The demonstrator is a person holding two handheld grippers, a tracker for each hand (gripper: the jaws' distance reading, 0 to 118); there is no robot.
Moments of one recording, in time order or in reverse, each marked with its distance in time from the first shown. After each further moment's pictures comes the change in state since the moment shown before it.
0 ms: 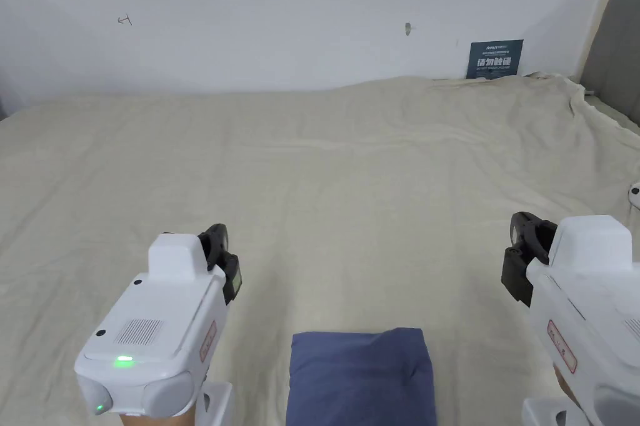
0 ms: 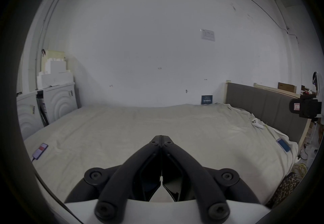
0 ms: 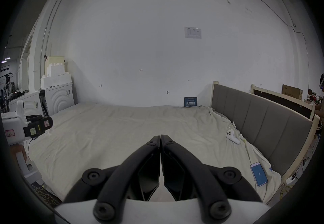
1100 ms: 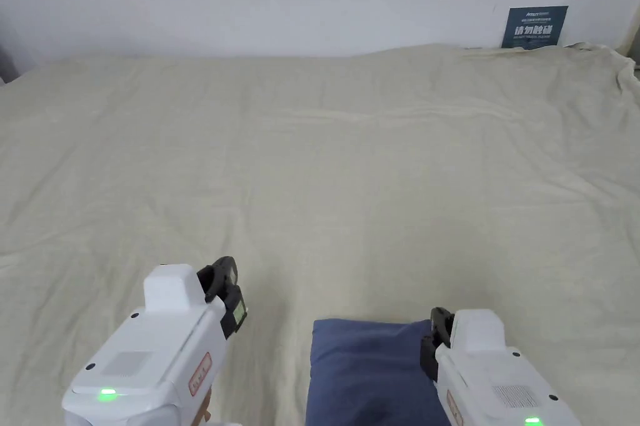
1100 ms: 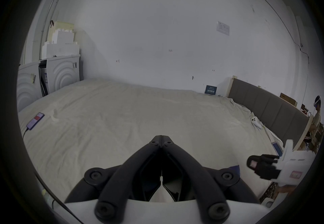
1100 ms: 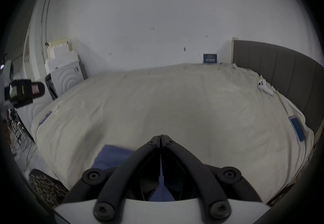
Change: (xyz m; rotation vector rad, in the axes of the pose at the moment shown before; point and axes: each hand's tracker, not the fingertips) left arm -0.032 -0.049 -0.012 -0.178 -0.028 0.164; right arm -0.095 -0.149 -0.078 -0.328 0.128 -0.069
